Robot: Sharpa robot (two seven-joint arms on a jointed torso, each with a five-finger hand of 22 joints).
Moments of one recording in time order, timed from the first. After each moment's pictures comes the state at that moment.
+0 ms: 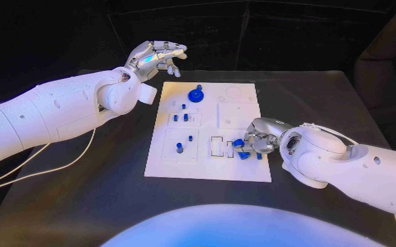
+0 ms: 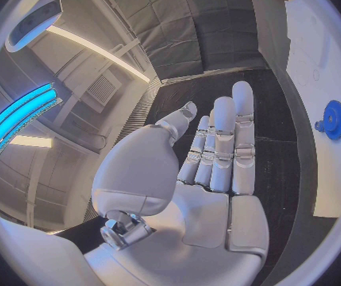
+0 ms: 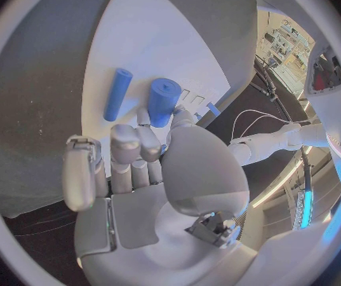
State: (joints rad) left arm 1.20 -0.77 -0.06 1.27 -0.08 -0.02 0.49; left_hand 1.21 0.01 0.34 -0.12 0.06 0.83 0.21 0.32 0.07 0.91 0.13 0.51 0.07 1.19 0.04 1.02 0.38 0.18 1.20 0.13 0.64 0.46; right arm 0.96 -0.94 -0.02 1.82 -1.50 -0.21 -0.53; right_hand 1.26 0.03 -0.19 0.28 0.37 1.02 0.08 0.34 0.17 1.39 0.00 1.16 1.15 1.47 -0.06 1.12 0.84 0.05 1.46 0.06 1.49 1.31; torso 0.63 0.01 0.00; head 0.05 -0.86
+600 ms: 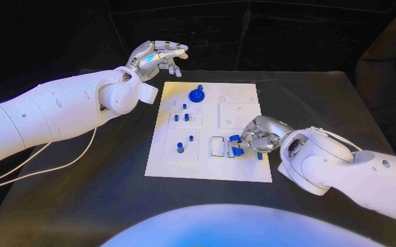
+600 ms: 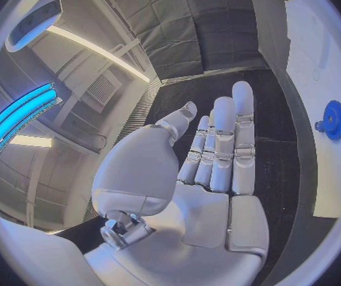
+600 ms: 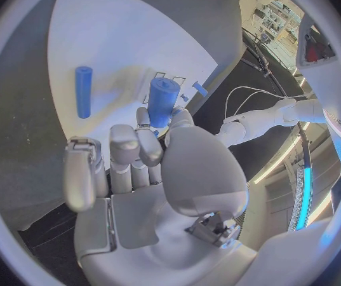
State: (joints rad) left arm 1.20 -0.77 -0.06 1.27 -0.08 -0.02 0.49; left_hand 1.21 0.01 0.34 -0.12 0.06 0.83 0.21 0.31 0.07 0.91 0.13 0.51 0.07 1.19 0.04 1.02 0.38 0.18 1.20 0.13 0.64 0.46; right arm 0.95 -0.96 -0.02 1.88 -1.38 -0.36 -0.52; right_hand 1.27 0.04 -0.20 0.29 0.41 1.03 0.07 0.35 0.19 1.40 -0.01 1.18 1.18 1.47 -0.06 1.11 0.84 0.05 1.47 0.05 1.50 1.31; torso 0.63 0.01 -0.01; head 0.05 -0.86
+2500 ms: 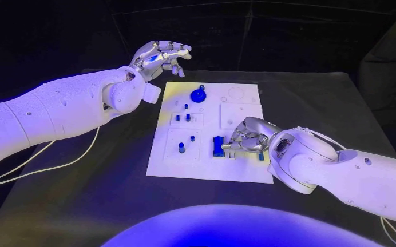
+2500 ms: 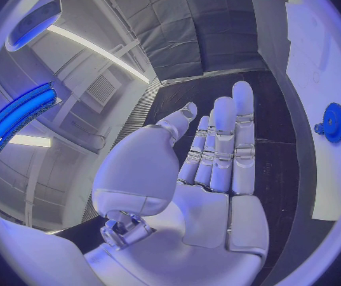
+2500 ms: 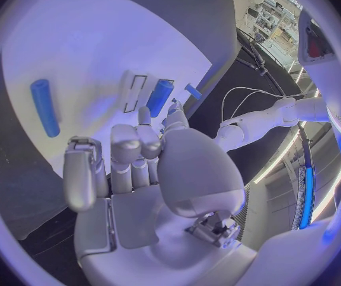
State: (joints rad) left arm 1.20 -0.76 -0.06 1.27 -0.08 -0.02 0.48; left_hand 1.21 0.01 0.34 -0.12 0.06 0.83 0.21 0.31 0.07 0.91 0.13 0.51 0.07 1.19 0.04 1.02 0.38 0.18 1.20 0.13 0.64 0.46; right arm 0.96 -0.88 -0.02 1.85 -1.37 -0.34 -0.54; right_hand 1.26 0.05 -0.26 0.20 0.14 1.04 0.08 0.34 0.25 1.39 0.00 1.09 1.16 1.46 -0.07 1.11 0.85 0.05 1.47 0.04 1.50 1.31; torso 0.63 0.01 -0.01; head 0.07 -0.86
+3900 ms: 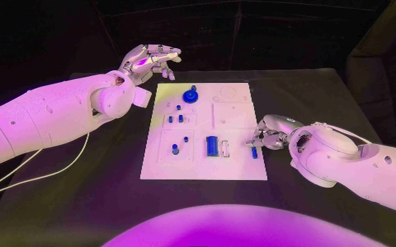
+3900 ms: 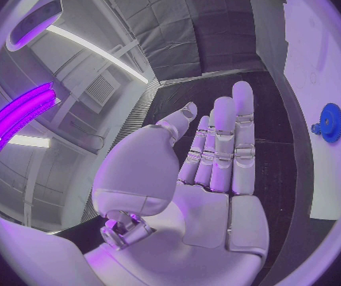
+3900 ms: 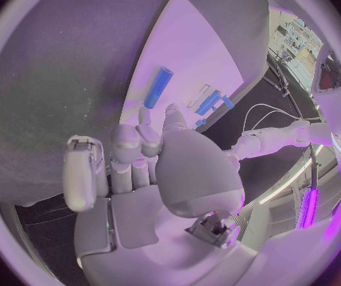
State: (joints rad) left arm 1.20 -0.77 -0.07 1.27 -0.08 -0.01 0.48; left_hand 1.21 0.01 0.34 -0.12 0.06 0.83 0.21 0.31 0.07 0.91 0.13 0.51 0.07 1.19 0.04 1.02 0.38 0.18 1.20 0.13 0.64 0.46; right arm 0.95 -1.02 -0.02 1.83 -1.51 -0.26 -0.56; right_hand 1.28 0.07 -0.28 0.20 0.25 1.03 0.07 0.33 0.26 1.39 0.00 1.06 1.16 1.46 -0.07 1.11 0.85 0.05 1.47 0.04 1.50 1.31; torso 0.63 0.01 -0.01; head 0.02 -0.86
